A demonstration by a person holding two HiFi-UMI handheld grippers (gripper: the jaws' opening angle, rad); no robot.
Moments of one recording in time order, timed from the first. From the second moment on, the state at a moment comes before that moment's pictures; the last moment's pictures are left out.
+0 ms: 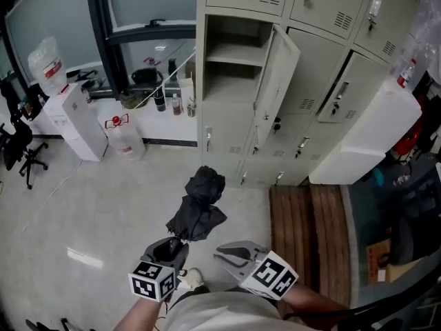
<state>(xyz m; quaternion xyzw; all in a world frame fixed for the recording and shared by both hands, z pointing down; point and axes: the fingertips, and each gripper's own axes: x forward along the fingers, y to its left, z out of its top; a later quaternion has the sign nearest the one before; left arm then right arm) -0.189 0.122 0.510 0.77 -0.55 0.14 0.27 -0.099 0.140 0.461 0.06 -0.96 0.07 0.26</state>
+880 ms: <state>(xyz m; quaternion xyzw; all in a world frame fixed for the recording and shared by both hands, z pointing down) -0.212 -0.202 0.489 0.79 -0.54 0.13 0.26 -0.093 -0.041 0.459 0.16 -0.95 0.12 0.25</state>
